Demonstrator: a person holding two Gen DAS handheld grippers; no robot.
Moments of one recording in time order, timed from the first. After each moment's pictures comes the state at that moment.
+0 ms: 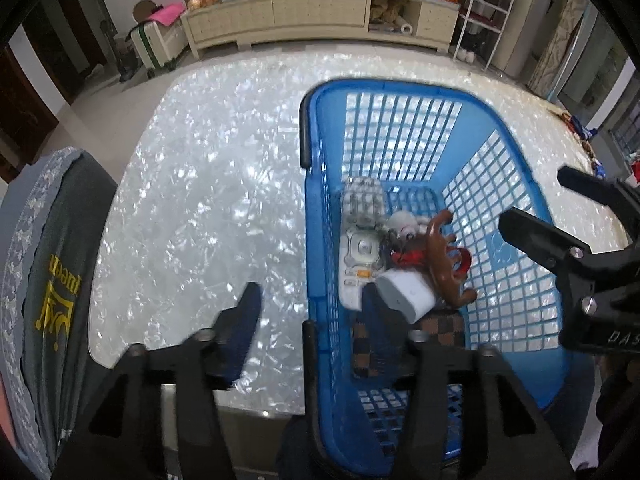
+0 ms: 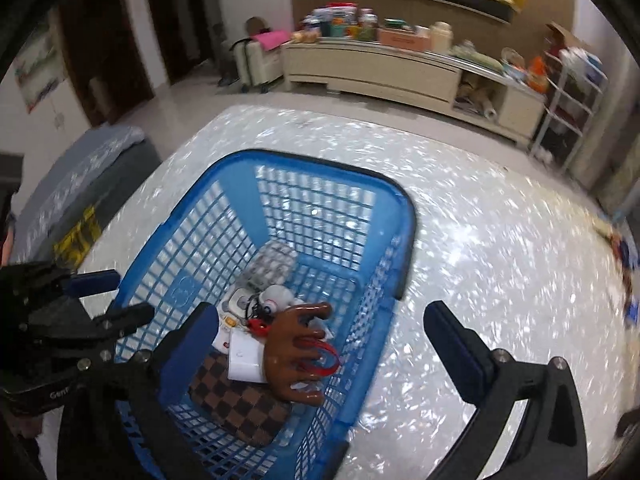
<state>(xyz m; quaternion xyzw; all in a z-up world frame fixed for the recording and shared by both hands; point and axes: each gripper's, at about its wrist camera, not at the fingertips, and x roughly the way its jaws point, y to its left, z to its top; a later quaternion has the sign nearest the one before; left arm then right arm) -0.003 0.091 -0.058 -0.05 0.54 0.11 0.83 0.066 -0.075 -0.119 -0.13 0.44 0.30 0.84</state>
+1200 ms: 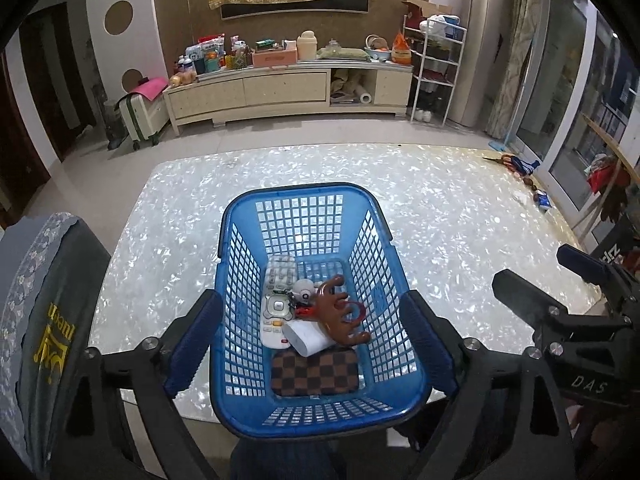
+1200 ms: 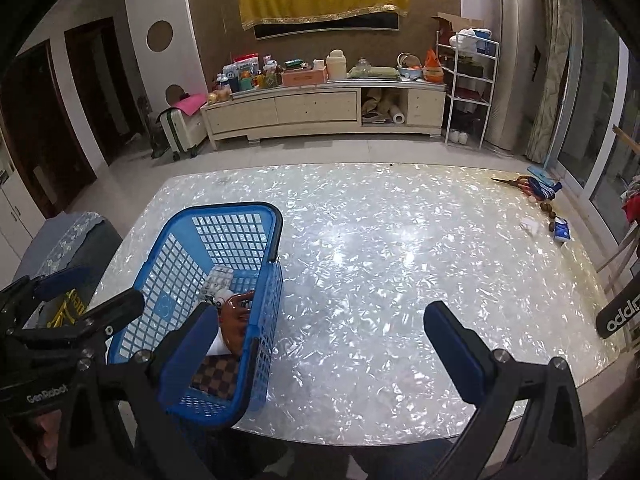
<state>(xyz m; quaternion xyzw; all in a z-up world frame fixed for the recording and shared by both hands) -0.033 -0.001 0.029 -0.03 0.43 0.07 0.90 0.009 -0.179 -0.066 -0.03 0.40 0.19 0.90</state>
